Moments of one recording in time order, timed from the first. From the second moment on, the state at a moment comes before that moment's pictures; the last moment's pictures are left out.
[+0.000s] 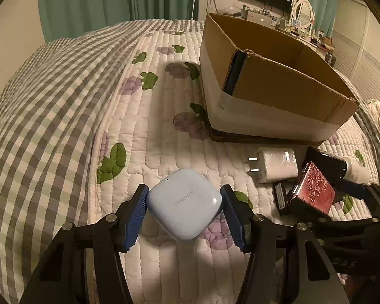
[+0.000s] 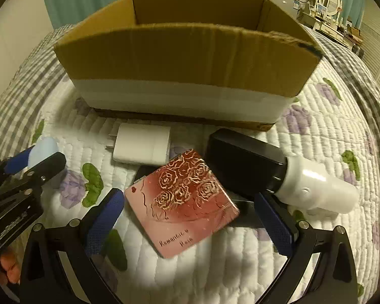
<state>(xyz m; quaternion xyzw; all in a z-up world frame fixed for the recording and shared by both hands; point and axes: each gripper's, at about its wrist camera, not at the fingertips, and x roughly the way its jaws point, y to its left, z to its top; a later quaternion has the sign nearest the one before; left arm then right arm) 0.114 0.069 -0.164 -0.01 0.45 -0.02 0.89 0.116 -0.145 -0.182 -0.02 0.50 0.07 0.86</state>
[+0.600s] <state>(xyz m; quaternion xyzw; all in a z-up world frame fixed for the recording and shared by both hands) 0.116 0.062 -0.164 -0.01 0.45 -0.02 0.89 0.108 -0.116 -0.194 -0.07 0.48 0.06 0.87</state>
